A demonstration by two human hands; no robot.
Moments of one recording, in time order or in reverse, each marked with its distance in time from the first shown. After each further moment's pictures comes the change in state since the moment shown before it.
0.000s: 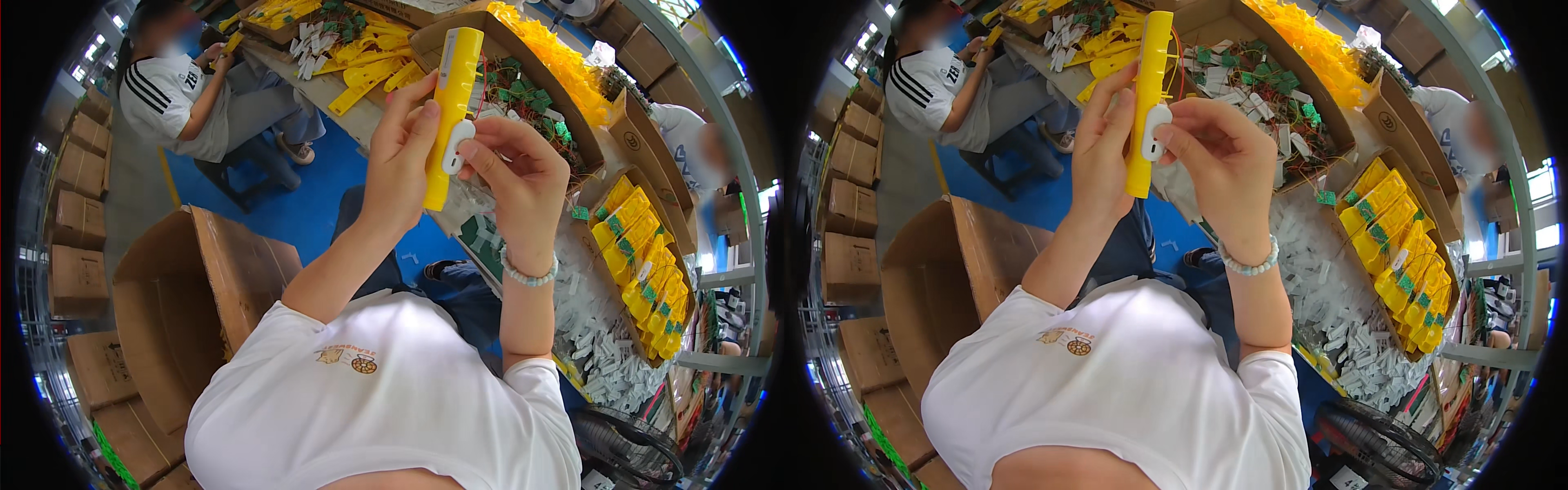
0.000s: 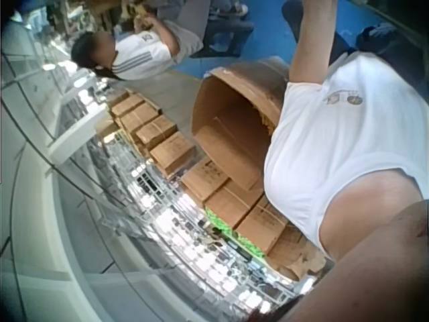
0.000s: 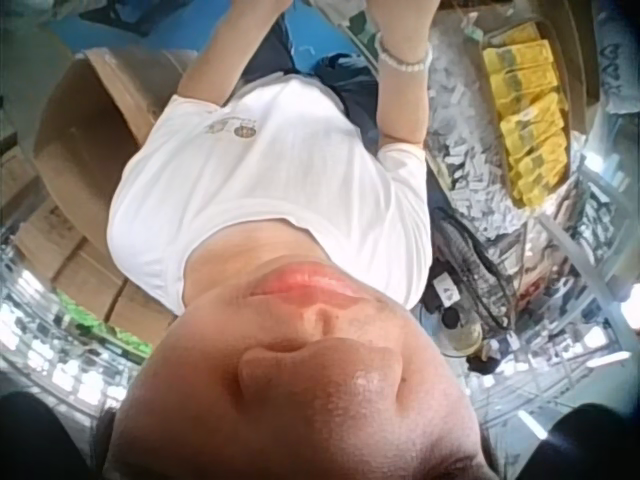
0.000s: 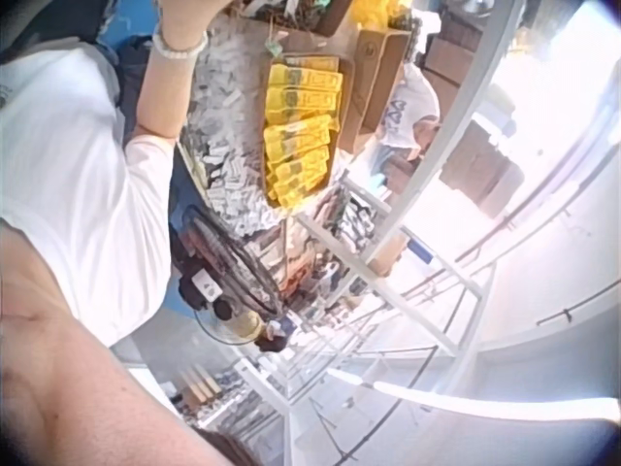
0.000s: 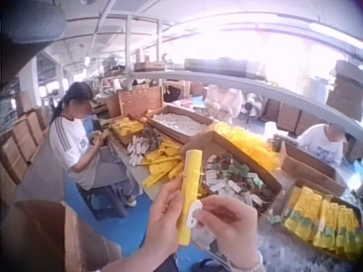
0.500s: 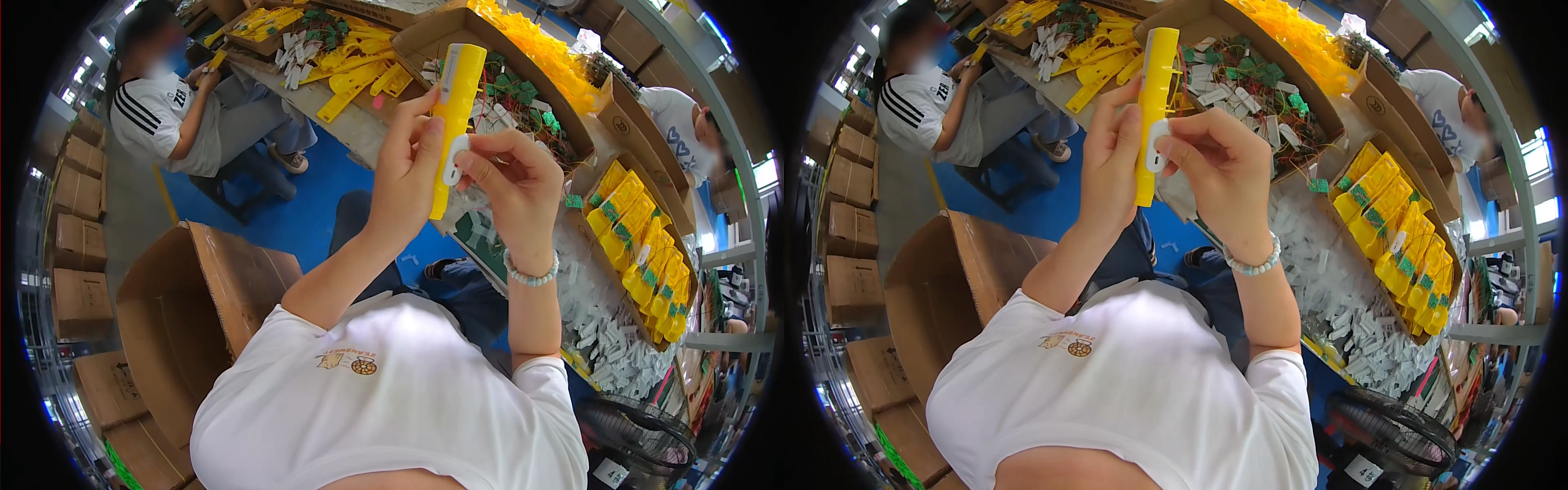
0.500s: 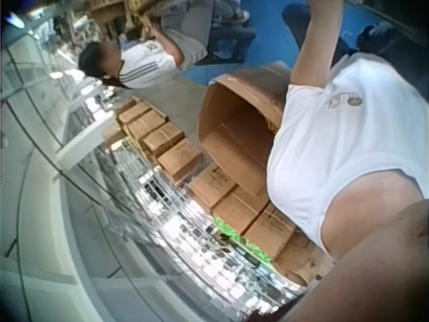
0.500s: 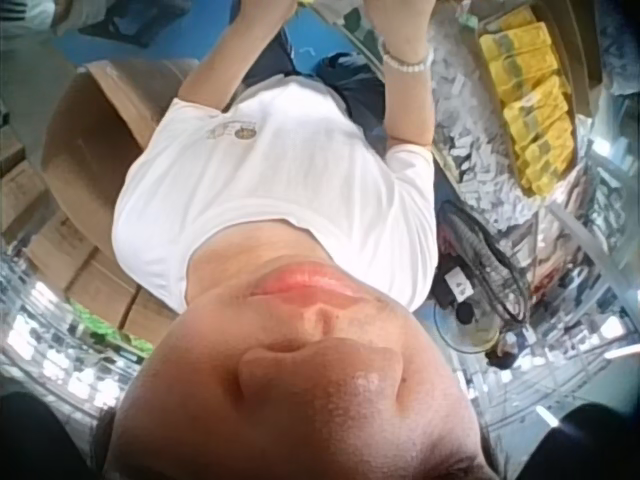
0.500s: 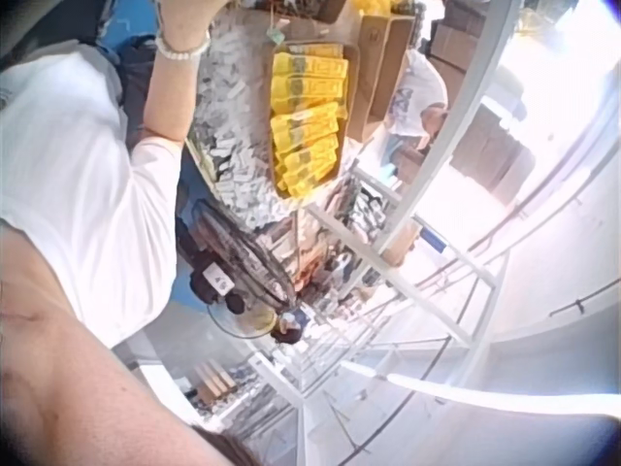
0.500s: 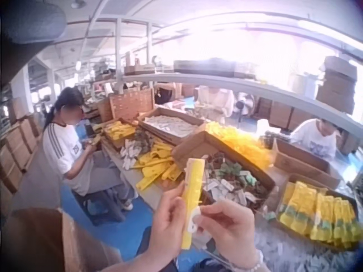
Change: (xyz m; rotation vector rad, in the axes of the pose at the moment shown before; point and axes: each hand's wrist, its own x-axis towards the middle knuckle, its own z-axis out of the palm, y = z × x) left_hand -0.008 -0.014 0.003 0.277 -0.043 0.039; right_hand -0.010 -0.002 -0.014 -0.052 -0.011 -0.007
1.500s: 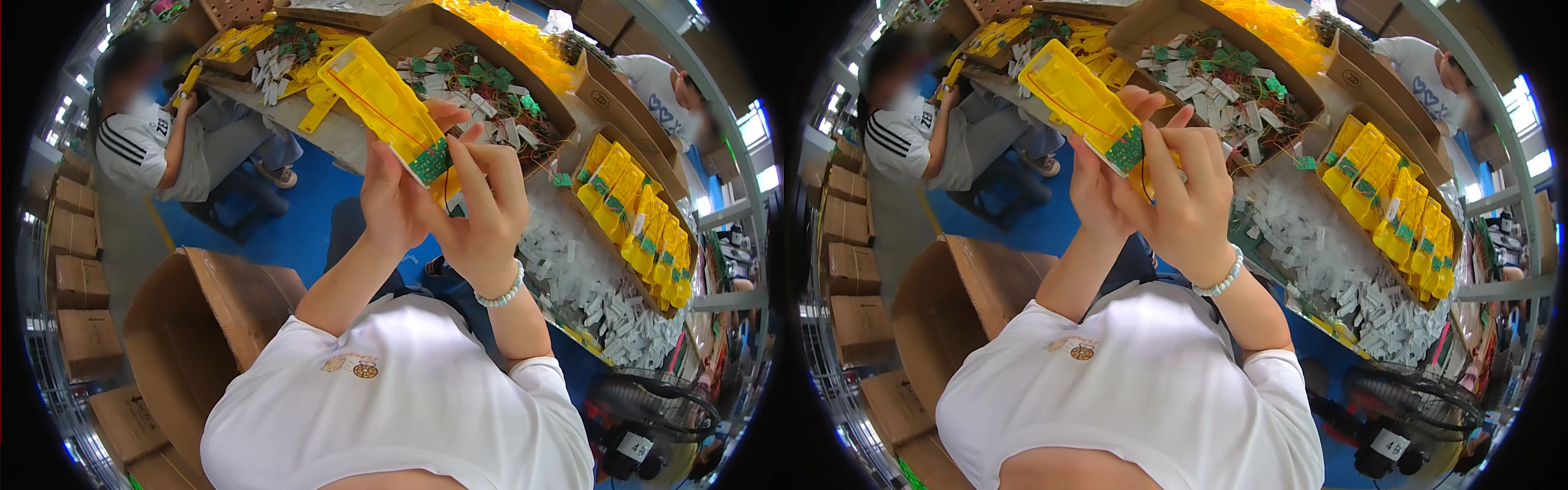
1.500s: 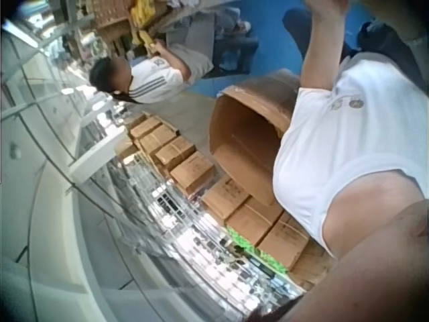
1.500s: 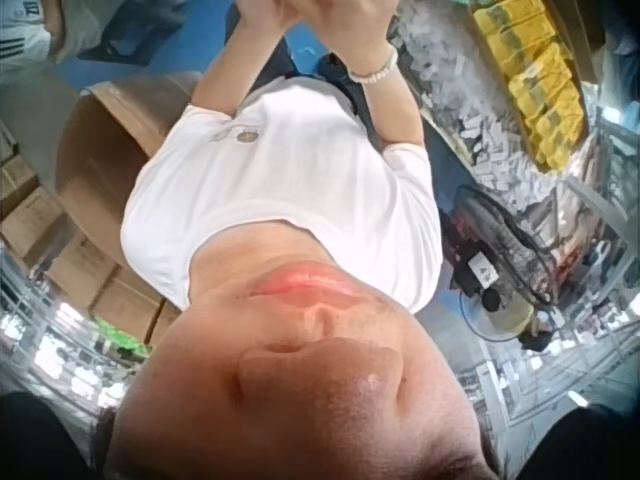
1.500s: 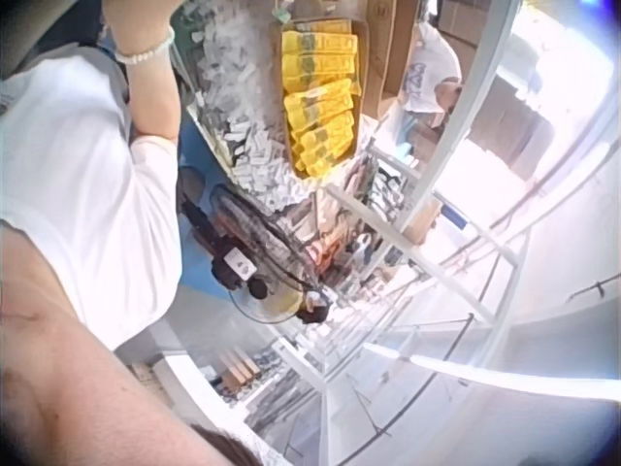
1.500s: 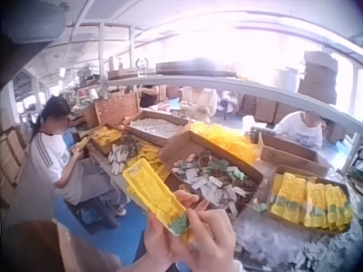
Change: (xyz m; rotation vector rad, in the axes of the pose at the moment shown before) left_hand -0.003 -0.018 0.008 -0.854 -0.384 0.115; right_hand -0.031 0.007 0.023 -0.956 0.229 -0.630
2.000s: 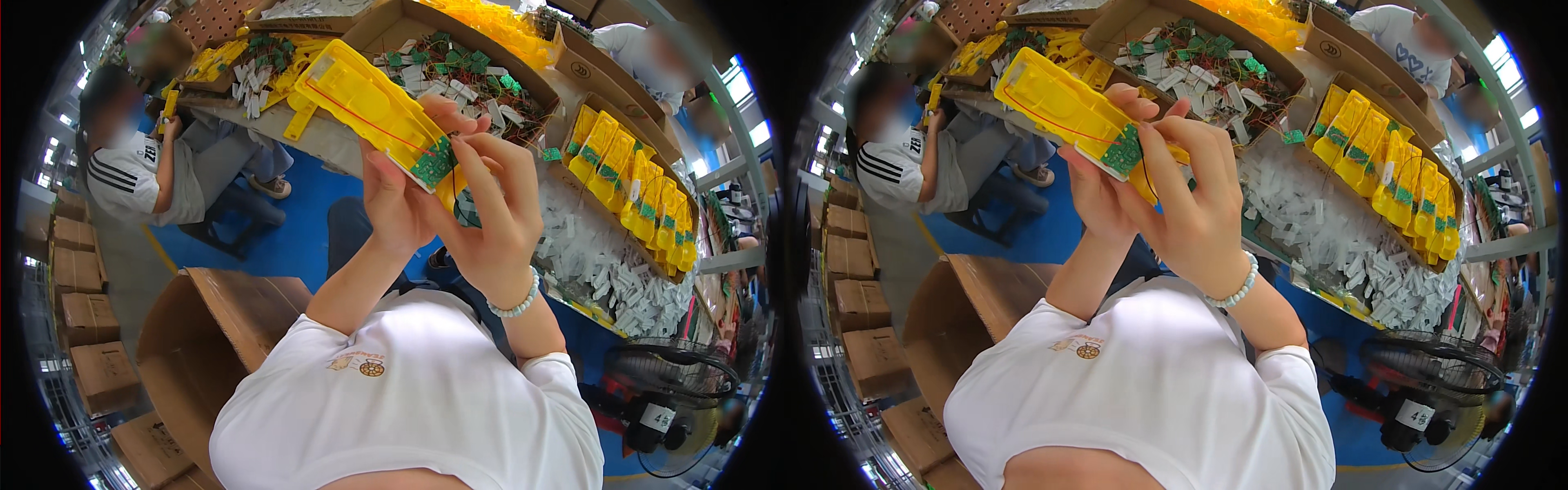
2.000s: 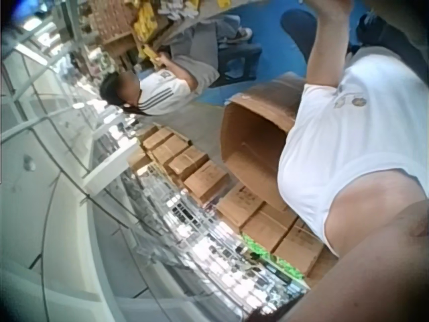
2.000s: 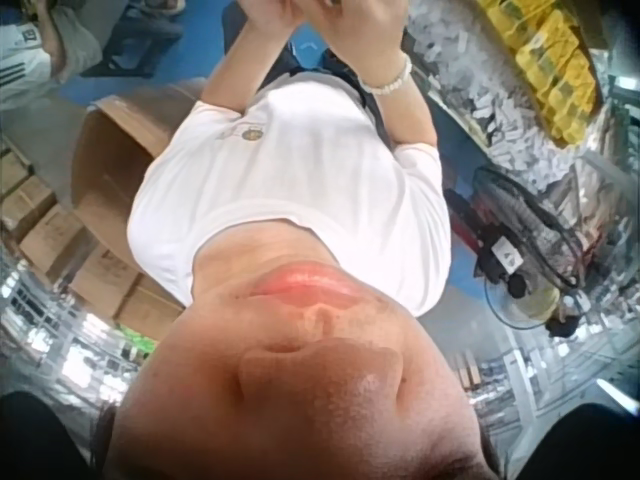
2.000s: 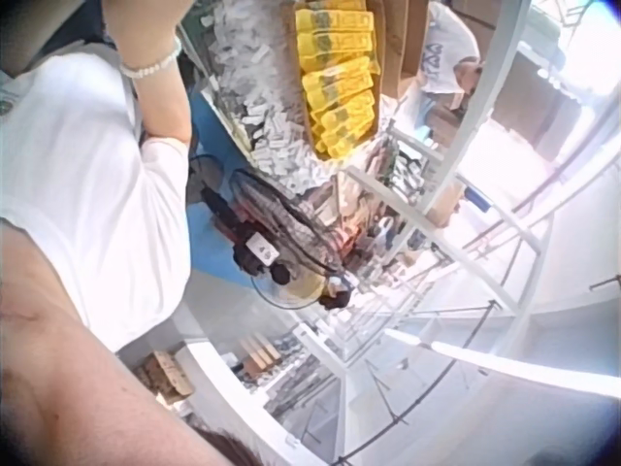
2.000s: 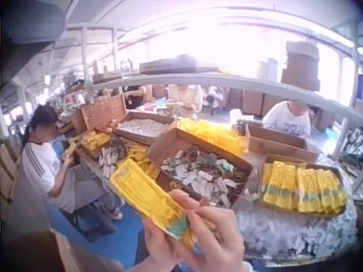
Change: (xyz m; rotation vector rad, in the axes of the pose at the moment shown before) left_hand -0.005 -0.013 0.009 -0.090 -0.028 -0.048; right_hand -0.007 -0.005 -0.022 -0.026 0.079 -0.045
